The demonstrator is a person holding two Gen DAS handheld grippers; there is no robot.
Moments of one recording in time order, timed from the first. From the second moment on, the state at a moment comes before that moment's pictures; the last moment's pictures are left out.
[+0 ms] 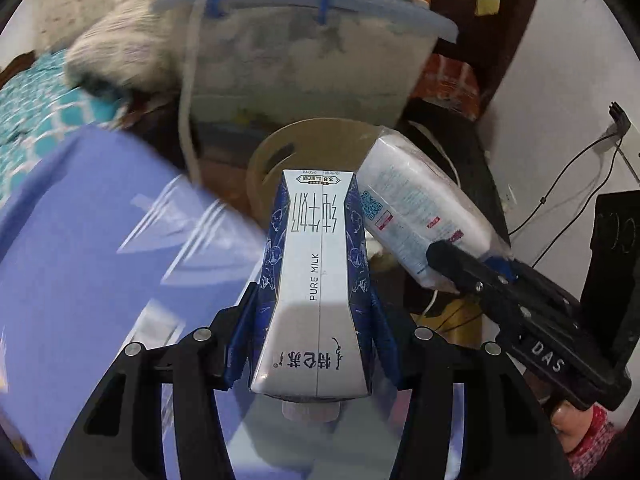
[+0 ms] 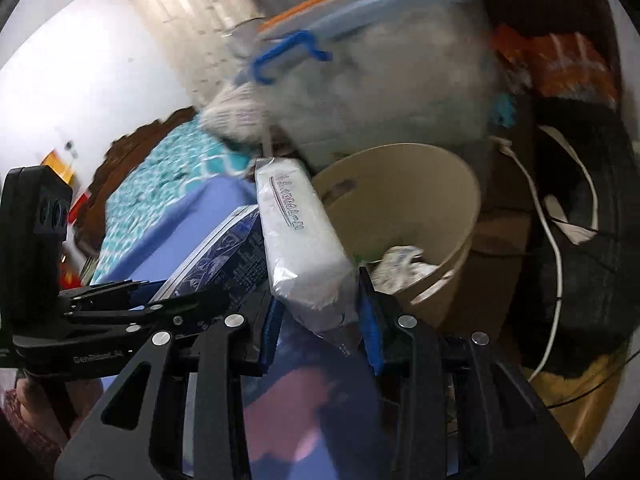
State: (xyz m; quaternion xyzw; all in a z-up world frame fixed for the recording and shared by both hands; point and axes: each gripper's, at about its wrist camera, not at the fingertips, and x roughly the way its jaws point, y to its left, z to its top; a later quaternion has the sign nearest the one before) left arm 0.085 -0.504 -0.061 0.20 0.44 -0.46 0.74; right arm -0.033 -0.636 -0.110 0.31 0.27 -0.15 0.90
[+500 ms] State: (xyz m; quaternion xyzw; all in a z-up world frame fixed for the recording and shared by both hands) left arm 0.101 -0.462 -0.044 0.15 0.41 -0.41 0.80; right arm -0.023 -0.598 -0.092 0.30 0.24 -0.14 0.91
